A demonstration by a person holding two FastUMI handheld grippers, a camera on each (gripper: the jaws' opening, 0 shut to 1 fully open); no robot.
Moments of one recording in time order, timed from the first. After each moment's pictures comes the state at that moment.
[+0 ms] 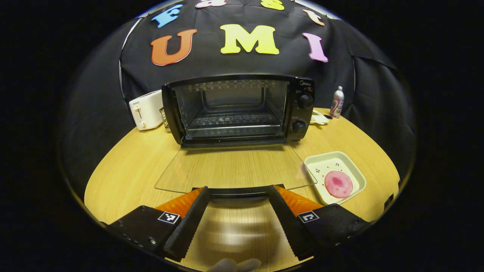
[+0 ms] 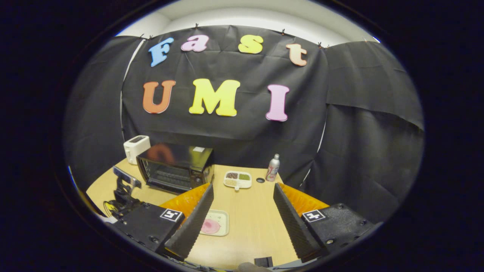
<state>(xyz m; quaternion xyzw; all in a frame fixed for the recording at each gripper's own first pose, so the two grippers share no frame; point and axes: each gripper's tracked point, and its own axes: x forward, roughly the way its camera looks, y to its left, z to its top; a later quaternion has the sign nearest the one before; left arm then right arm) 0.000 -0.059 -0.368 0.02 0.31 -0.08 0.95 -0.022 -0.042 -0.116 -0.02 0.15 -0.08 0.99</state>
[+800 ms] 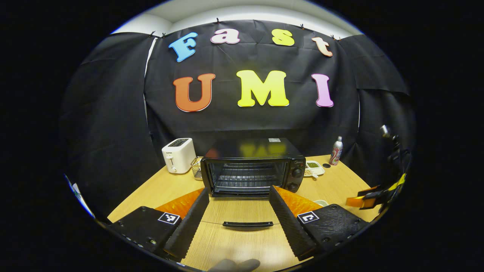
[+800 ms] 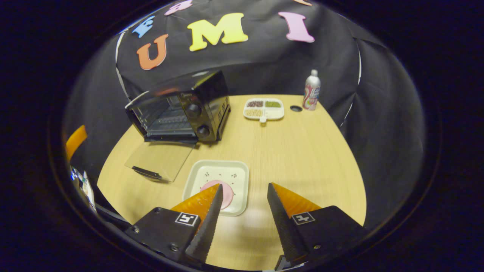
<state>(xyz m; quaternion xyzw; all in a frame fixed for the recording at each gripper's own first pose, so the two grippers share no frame) -0.018 -0.041 -0.174 0.02 0.18 -0.02 0.98 0.068 -0.033 -0.357 0.08 0.39 0.04 0.92</state>
